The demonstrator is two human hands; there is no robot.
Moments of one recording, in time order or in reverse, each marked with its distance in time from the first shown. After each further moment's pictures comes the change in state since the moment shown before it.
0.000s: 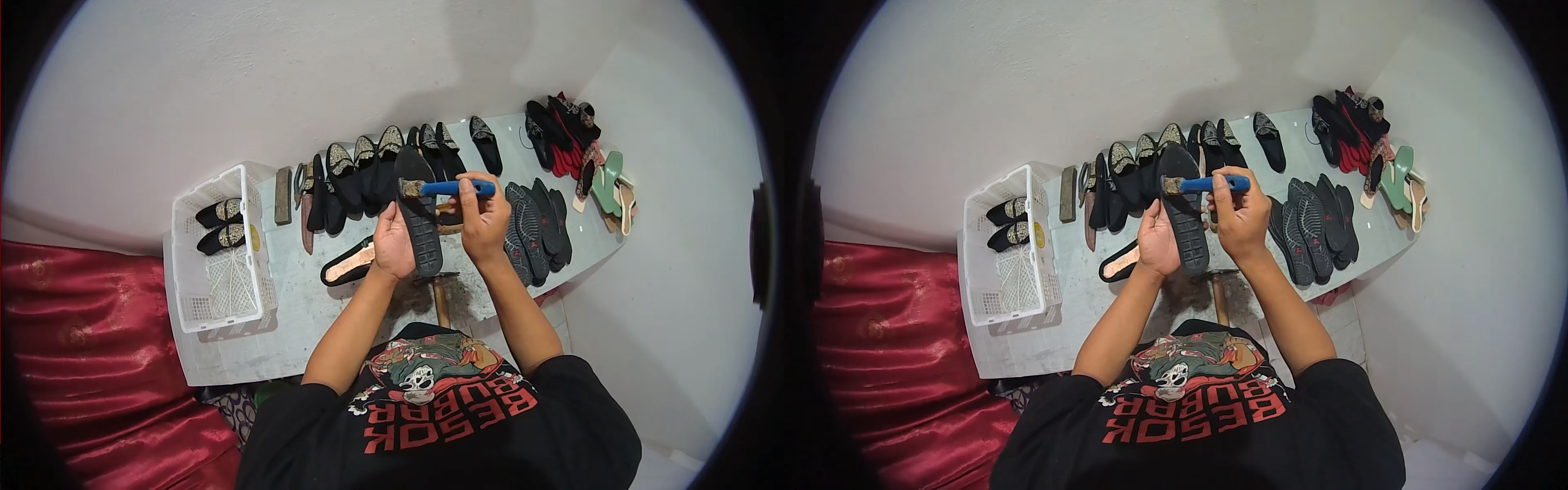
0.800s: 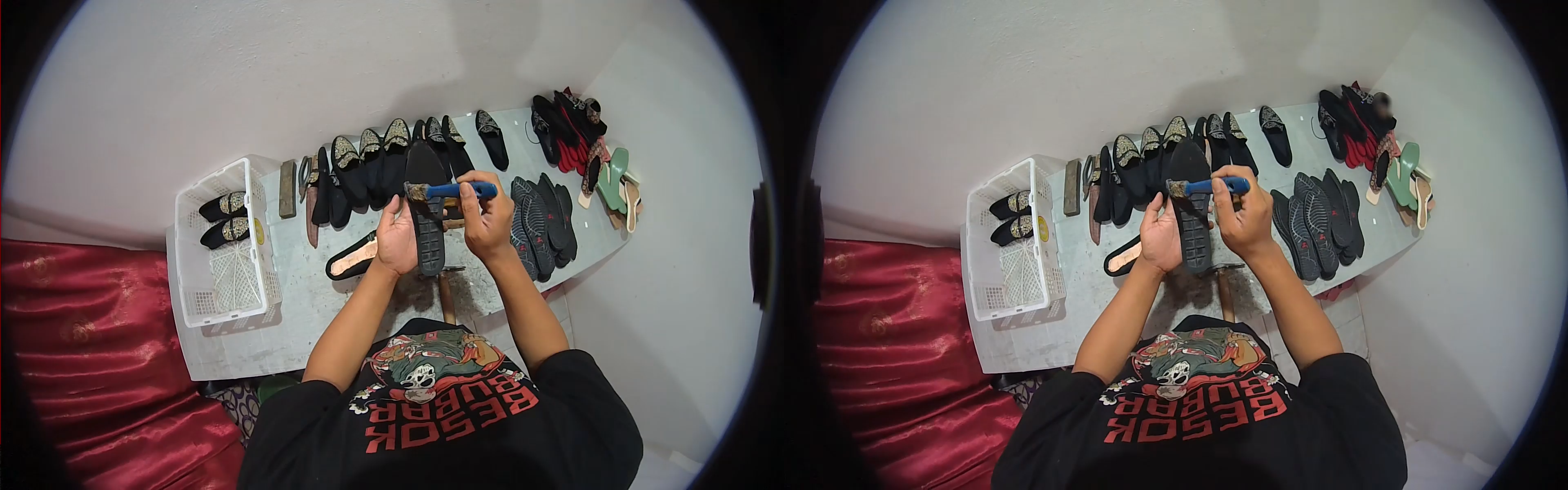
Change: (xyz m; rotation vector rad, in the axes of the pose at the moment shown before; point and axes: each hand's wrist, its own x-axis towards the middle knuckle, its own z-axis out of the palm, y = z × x) left_hand -0.004 0.009 -0.005 0.021 -0.089 -0.108; right_hand 0.001 -0.001 -0.005 -0.266 -0.111 -0.202
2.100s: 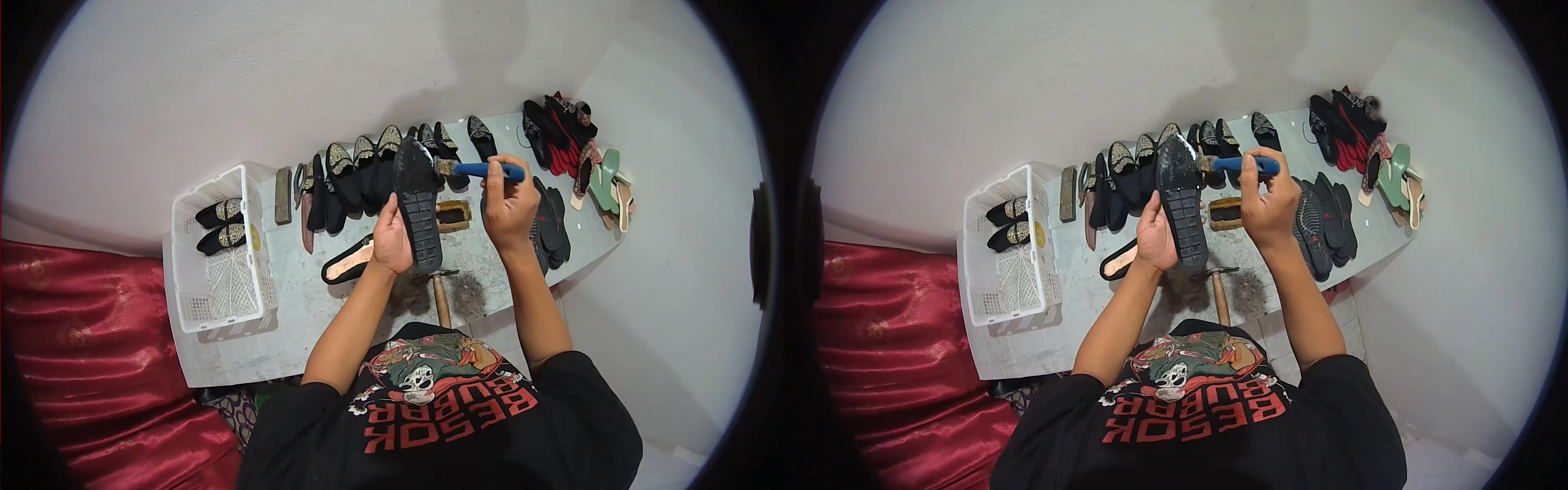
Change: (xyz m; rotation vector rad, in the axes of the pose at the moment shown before) left_hand 0.007 0.001 0.007 0.072 0.076 0.052; right_hand 0.021 -0.009 -0.028 -0.117 0.181 -0.040
